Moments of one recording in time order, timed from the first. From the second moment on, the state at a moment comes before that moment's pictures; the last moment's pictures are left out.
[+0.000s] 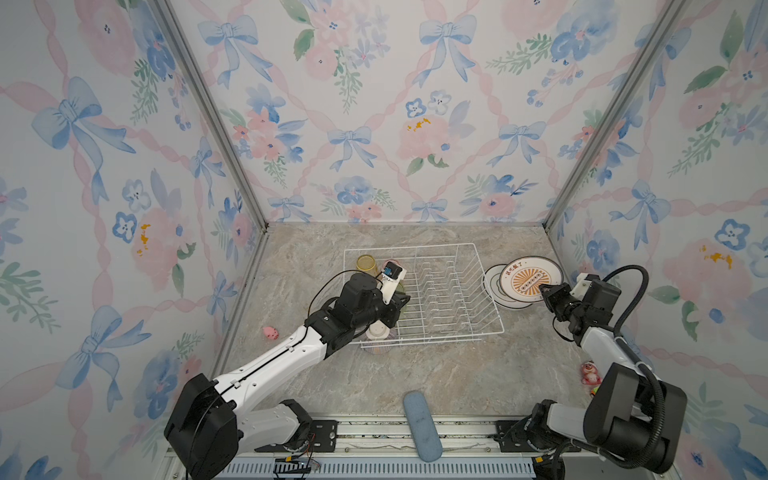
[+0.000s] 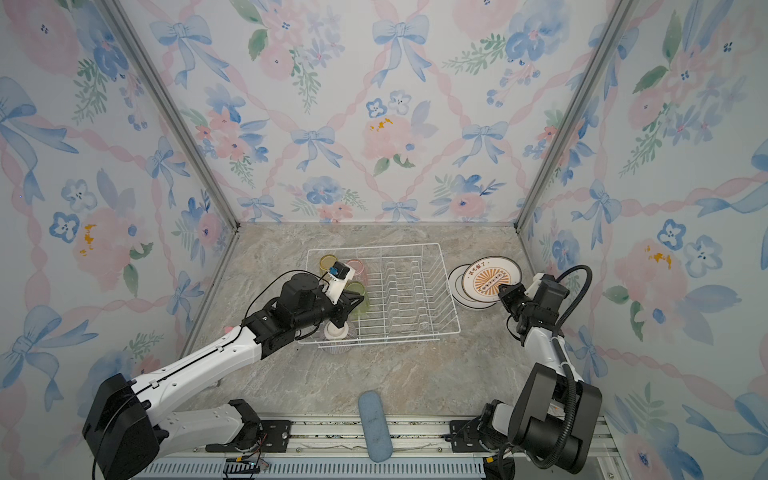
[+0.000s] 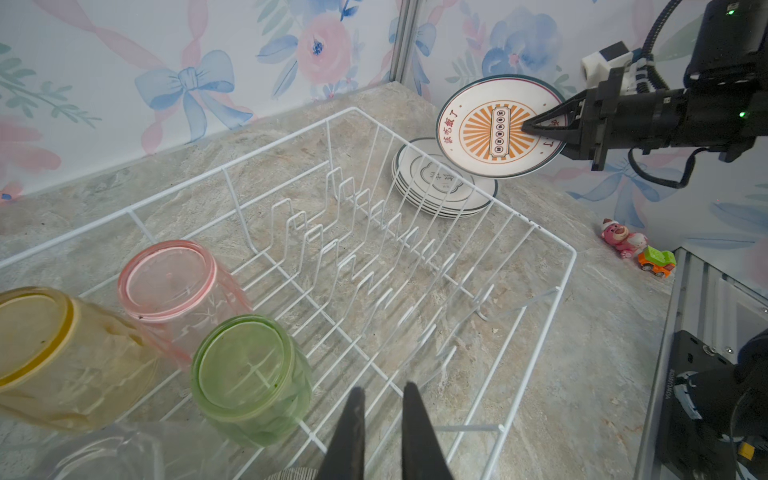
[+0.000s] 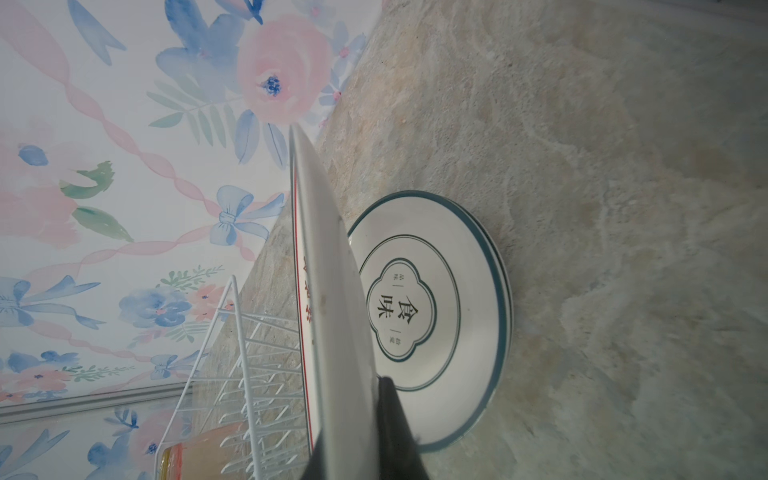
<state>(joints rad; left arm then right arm) -0.71 1.21 0.83 -0.08 0.14 -0.10 -0.44 1.30 0.63 0.09 -0.51 0.74</state>
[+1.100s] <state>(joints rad) -0.72 1.29 0.88 -0.11 0.11 -0.08 -0.40 1.56 0.62 0.27 -0.52 0.80</state>
